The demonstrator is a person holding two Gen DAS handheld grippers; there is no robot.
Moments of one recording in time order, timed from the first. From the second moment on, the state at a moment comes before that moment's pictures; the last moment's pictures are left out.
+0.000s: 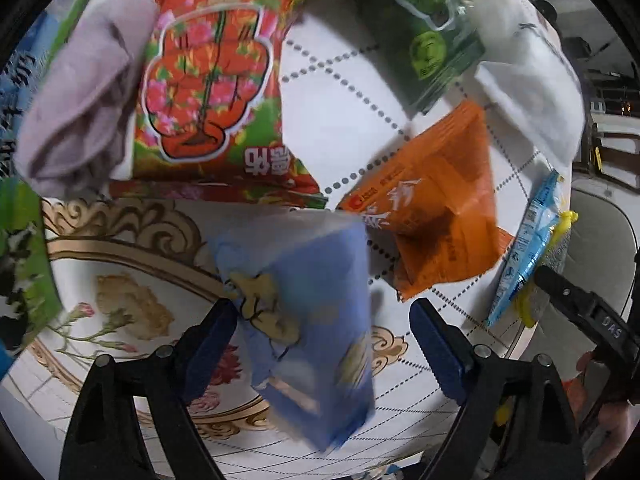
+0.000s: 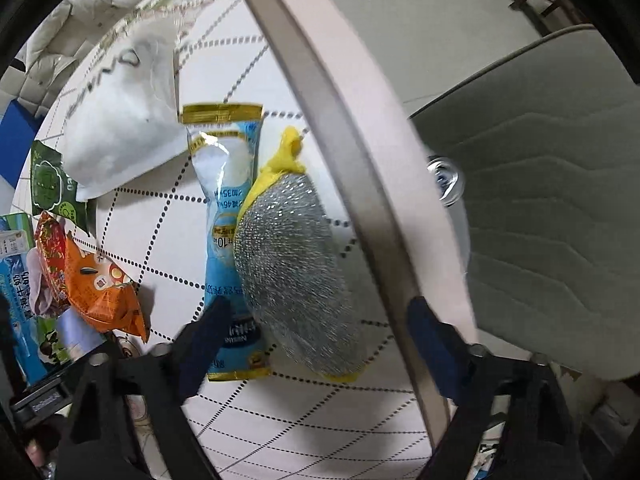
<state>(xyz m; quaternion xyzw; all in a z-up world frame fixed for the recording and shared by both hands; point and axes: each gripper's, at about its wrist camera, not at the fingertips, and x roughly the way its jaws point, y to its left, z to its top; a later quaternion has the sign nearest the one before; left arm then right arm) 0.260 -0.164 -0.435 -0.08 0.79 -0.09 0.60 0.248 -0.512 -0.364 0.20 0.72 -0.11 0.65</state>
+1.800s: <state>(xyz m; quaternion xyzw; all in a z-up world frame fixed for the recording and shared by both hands) 0.233 -0.183 -0.396 -0.06 0.77 -0.09 0.63 0.181 -0.427 -0.327 0.14 0.71 -0.05 0.69</state>
